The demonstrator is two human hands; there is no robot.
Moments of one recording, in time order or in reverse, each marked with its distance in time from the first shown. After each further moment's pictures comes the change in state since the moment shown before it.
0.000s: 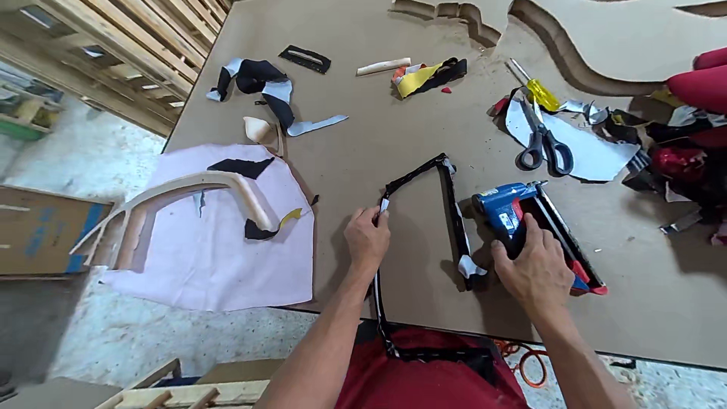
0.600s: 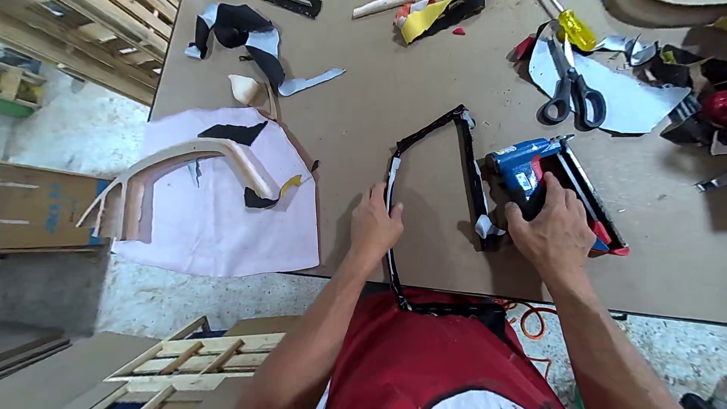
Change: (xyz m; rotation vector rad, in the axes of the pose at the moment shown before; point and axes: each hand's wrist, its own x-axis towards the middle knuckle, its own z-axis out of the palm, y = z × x) left_hand -0.026 0.008 -0.025 0.155 -0.363 0.006; right_hand 0.006 0.001 -0.008 -0.011 -0.057 0.052
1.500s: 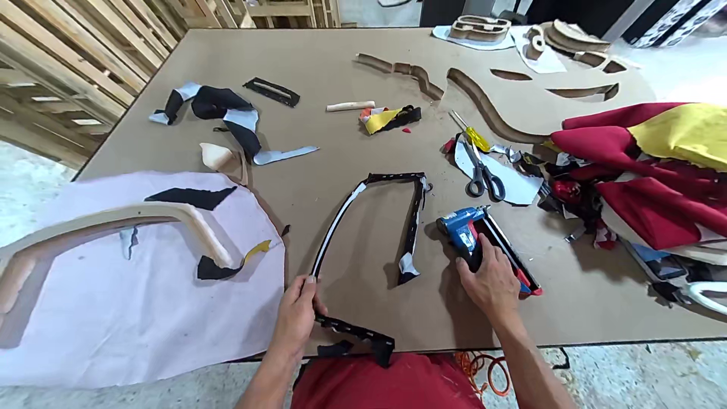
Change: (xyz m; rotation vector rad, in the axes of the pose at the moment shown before) left_hand -0.031 -0.078 -0.042 -0.970 -0.015 -0.253; right_hand -0.001 -0.002 0.007 -0.042 0.133 -0.027
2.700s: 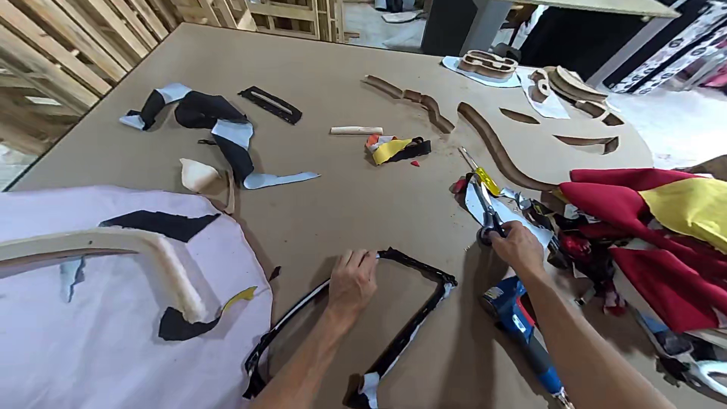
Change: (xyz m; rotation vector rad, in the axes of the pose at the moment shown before) left_hand 0.146 0.009 0.114 0.864 0.215 1.116; right_hand 0.209 0.006 -0.012 -0.063 -0.188 0.234
